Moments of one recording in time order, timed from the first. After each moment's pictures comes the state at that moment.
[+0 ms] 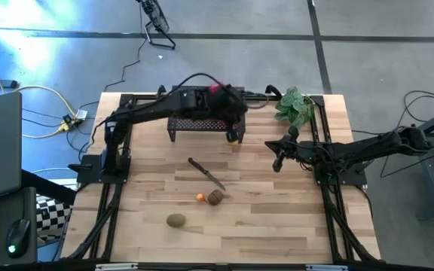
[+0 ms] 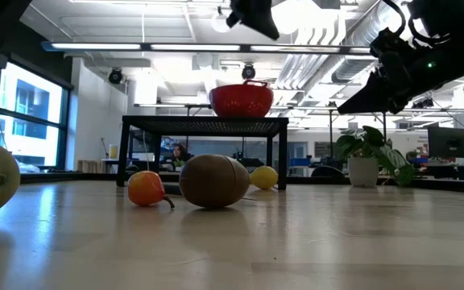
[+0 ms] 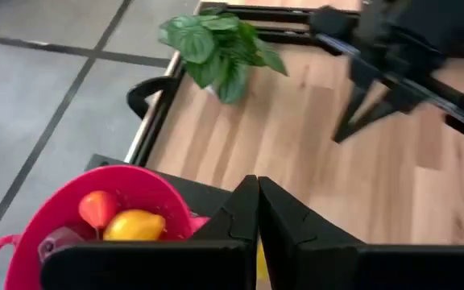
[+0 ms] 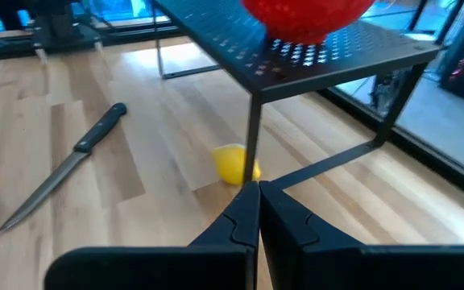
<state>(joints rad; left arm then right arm) 0.15 1.95 2.19 -0.93 -0.25 0.03 0.04 0.83 0.23 0.23 0.51 0.19</state>
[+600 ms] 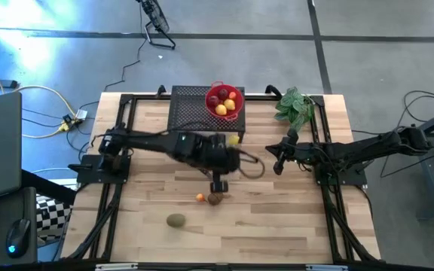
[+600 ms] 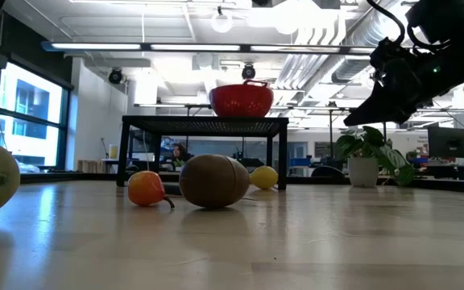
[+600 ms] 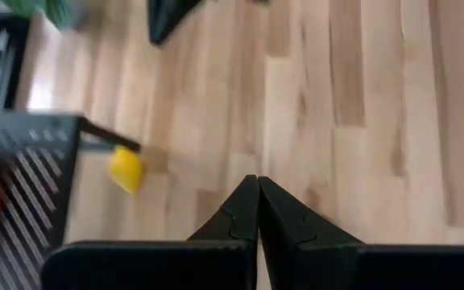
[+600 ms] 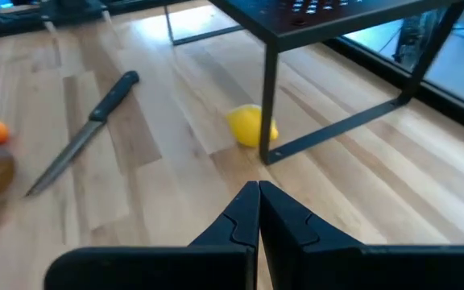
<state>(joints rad) -0.18 1.95 2.18 -1.19 -0.26 -0.15 0.04 0.83 0.23 0.13 0.44 0.29</state>
